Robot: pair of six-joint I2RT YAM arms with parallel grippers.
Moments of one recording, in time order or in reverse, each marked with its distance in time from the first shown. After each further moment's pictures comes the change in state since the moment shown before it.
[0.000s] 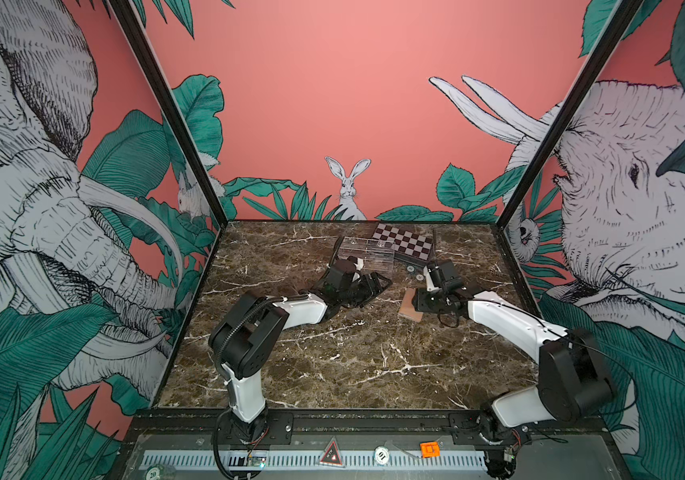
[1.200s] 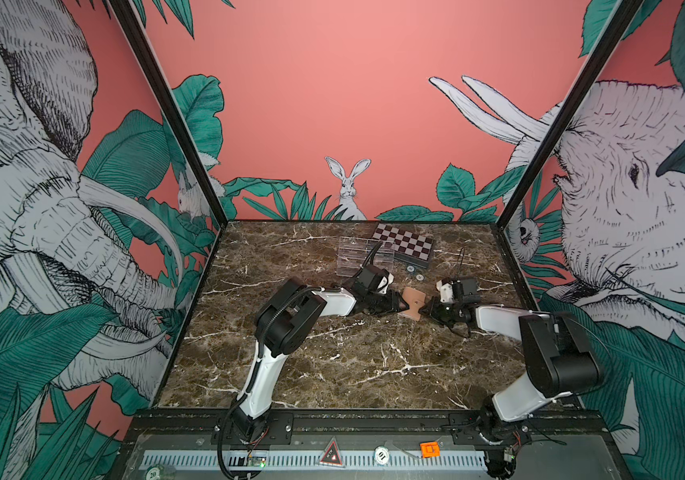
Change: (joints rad) left arm -0.096 0.316 0.289 -0.253 0.125 0.269; right arm -0.214 0.149 -0.246 0.440 -0.414 0.077
